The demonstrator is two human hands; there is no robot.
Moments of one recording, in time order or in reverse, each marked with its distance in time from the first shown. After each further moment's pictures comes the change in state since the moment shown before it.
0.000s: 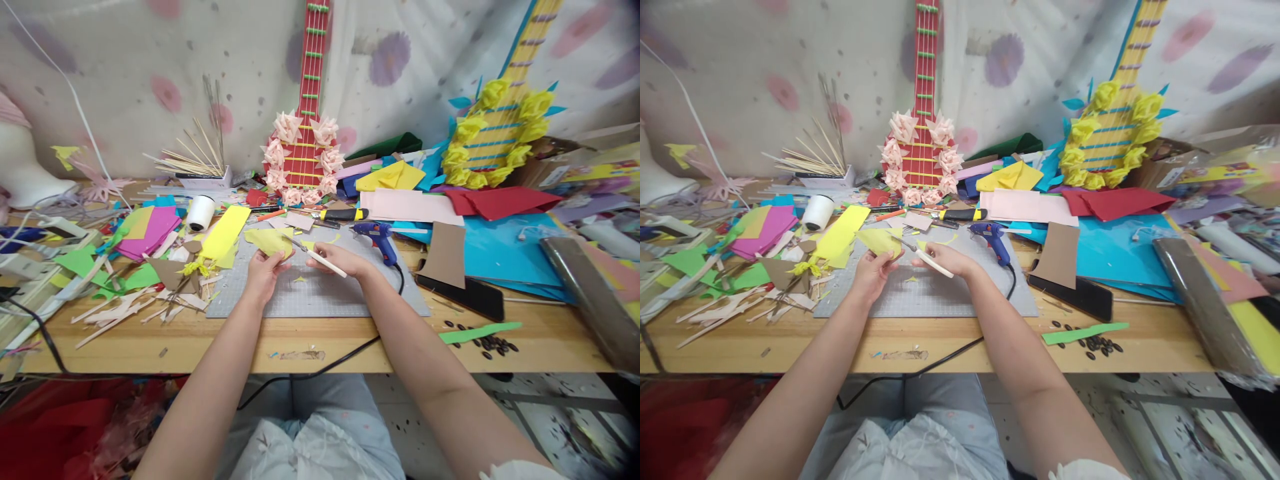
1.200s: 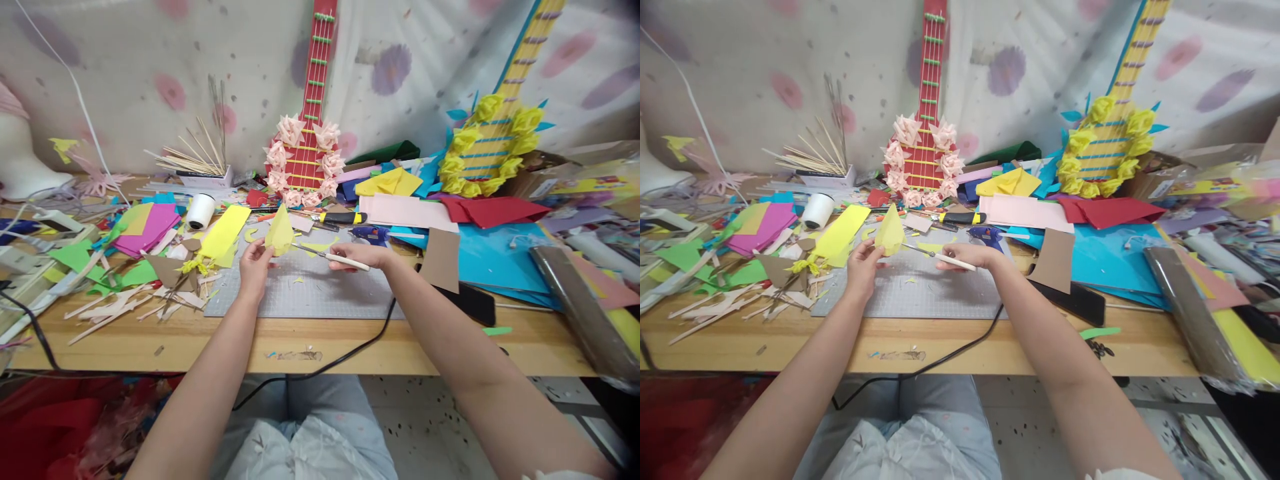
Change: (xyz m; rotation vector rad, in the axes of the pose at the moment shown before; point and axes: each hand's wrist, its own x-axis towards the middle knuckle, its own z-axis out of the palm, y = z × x) left_hand 0.015 -0.004 -0.016 0.236 0.121 0.307; right_hand -0.013 0.017 -0.048 -0.067 -0.379 0.021
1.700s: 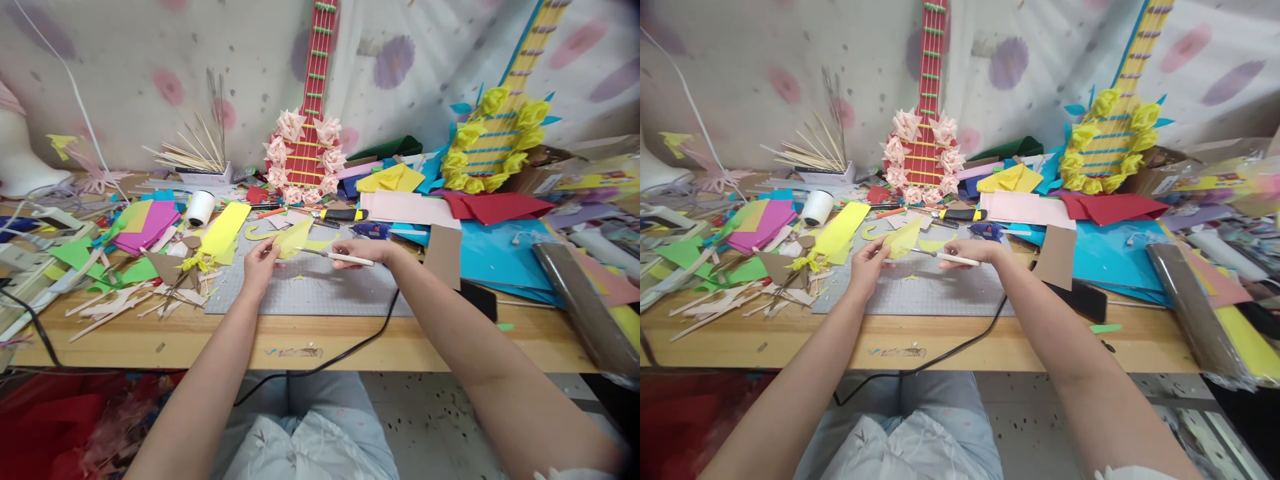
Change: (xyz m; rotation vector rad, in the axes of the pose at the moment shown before) left_hand -0.002 -0.005 -0.001 0.087 -0.125 0.014; right_hand -0.004 -0.008 -0.007 -0.071 -0.062 0.073
